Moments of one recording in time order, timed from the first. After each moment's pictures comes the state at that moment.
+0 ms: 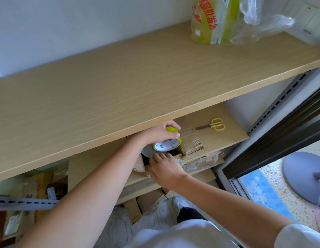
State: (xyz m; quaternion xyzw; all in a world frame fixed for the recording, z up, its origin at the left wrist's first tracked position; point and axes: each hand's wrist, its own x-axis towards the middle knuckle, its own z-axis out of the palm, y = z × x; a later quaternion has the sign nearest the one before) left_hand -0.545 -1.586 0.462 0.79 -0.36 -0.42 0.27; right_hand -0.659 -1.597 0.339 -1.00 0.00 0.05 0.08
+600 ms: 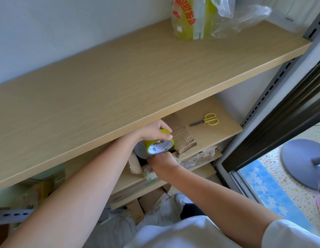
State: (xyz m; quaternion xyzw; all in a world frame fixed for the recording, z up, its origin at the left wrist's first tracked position) left_hand -0.545 -1.600 0.473 0.80 -0.40 -0.42 0.15; right_hand -0.638 -1.607 0.352 -0.97 0.08 0.19 0.12
